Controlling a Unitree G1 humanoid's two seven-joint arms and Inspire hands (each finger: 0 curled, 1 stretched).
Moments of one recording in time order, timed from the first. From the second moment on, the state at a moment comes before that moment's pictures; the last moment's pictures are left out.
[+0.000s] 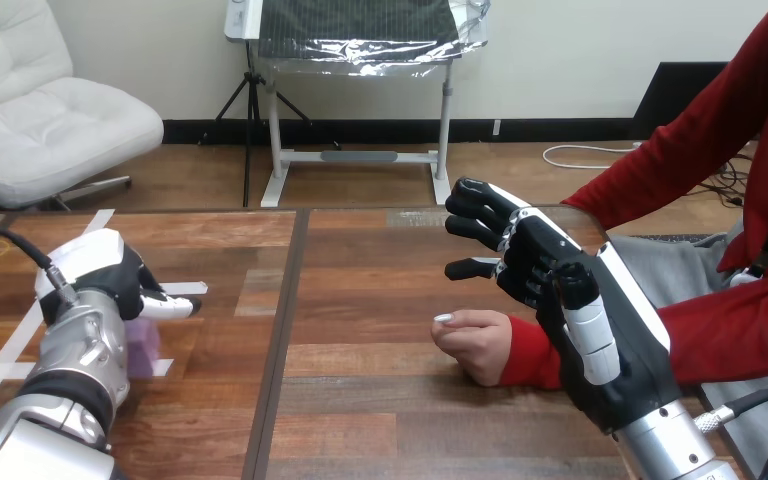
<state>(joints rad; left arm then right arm) -0.83 0.42 -0.37 1.36 0.58 0.09 0.16 0.12 -0.16 0.03 -0.07 0.18 -0.37 0.41</state>
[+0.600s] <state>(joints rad) -0.83 0.42 -0.37 1.36 0.58 0.08 0.18 0.12 -0.16 0.03 -0.07 0.18 -0.37 0.41</state>
